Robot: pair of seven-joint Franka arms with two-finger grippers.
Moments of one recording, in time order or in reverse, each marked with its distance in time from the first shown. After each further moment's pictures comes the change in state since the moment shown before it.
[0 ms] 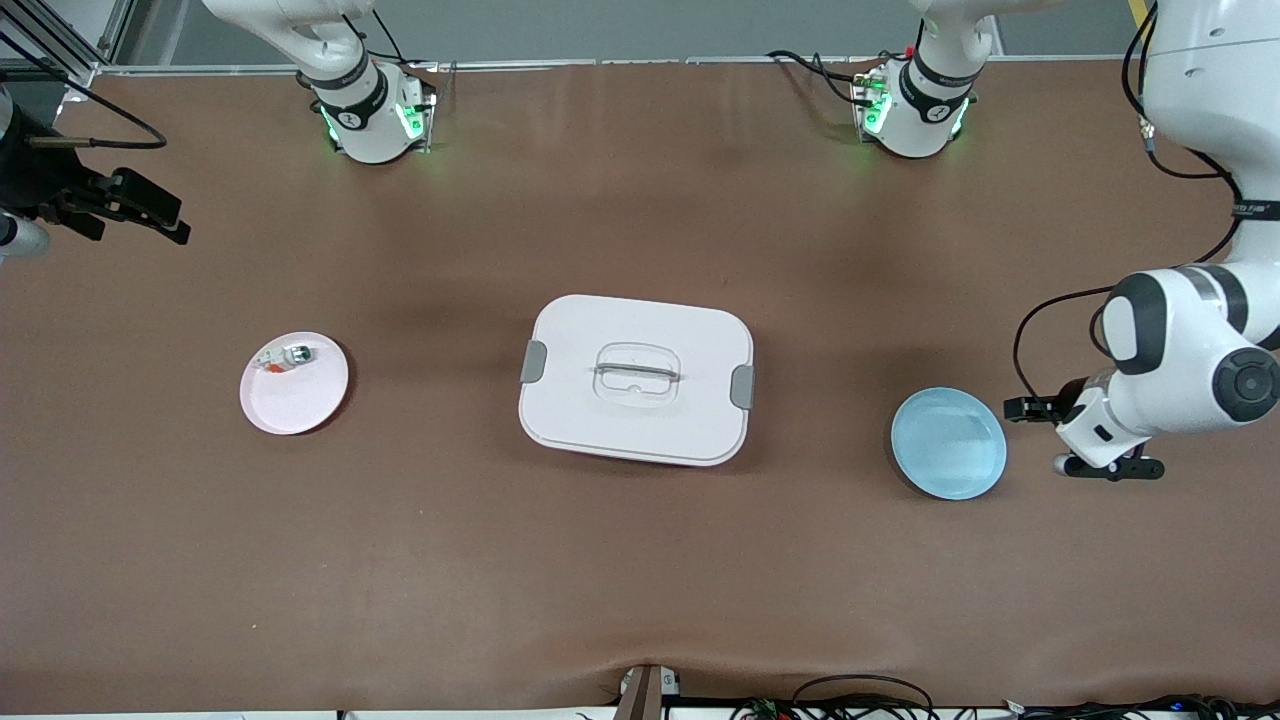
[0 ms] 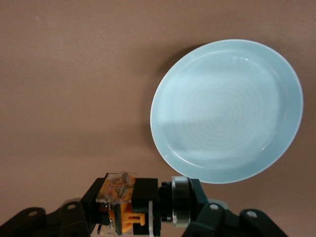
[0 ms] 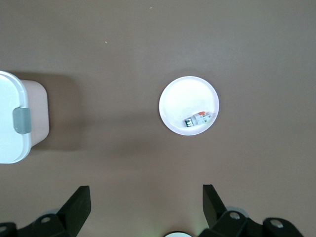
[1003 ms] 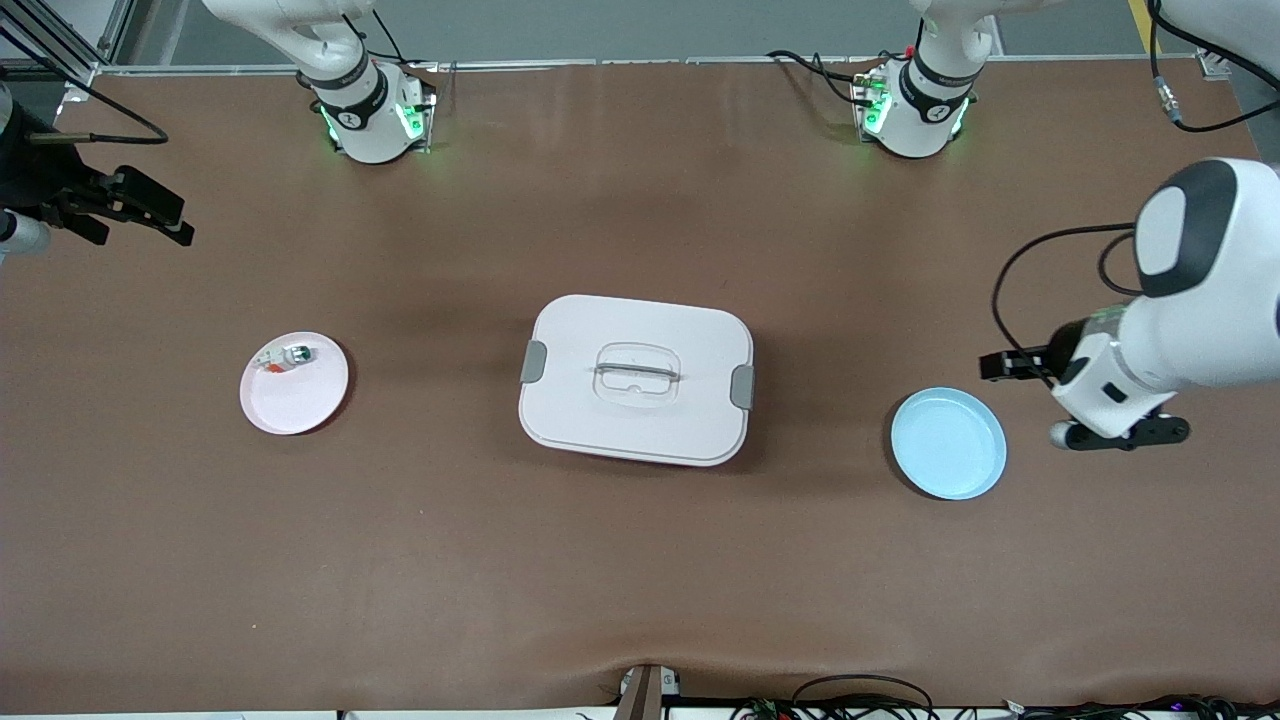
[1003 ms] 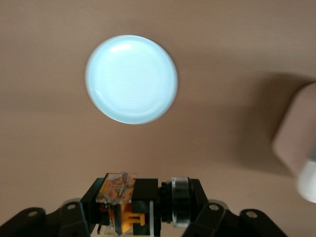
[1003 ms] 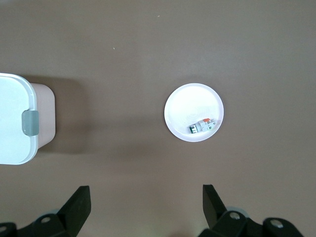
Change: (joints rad) left arm -0.010 -0.118 -0.261 0.290 -0.029 -0.447 -0.400; right arm 0.001 -0.003 0.004 0.001 0.003 0.026 -0.018
